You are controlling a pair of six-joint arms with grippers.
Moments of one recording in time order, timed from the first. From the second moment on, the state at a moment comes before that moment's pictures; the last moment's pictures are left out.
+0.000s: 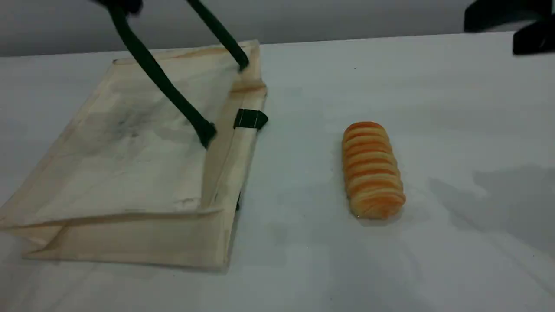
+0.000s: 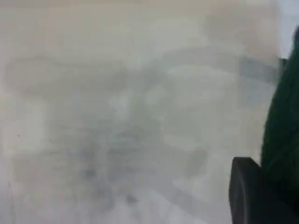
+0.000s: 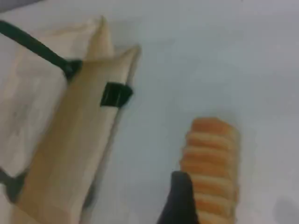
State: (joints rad) left arm -0.15 1.84 -1.45 -0.40 0.86 0.25; right arm 0.06 1.45 -0.60 1.55 0.48 -1.29
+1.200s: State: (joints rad) left arm -0.15 1.47 -1.54 -0.49 1.20 0.30; right arm 0.20 2.02 -0.80 1.74 0.51 -1.57
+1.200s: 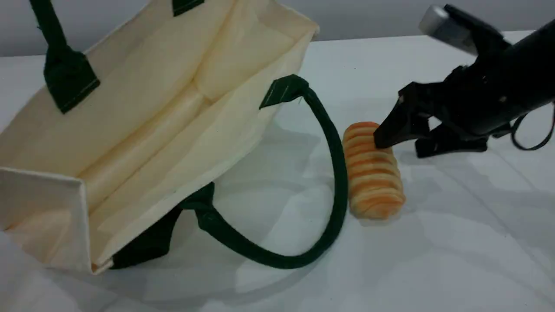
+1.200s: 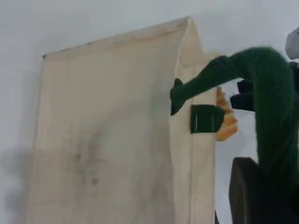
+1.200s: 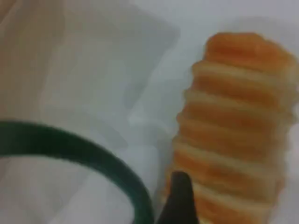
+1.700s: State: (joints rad) left arm -0.15 1.47 -1.54 -0.53 1.22 0.32; right arm 0.21 2.15 -0.87 1.75 0.57 -1.57
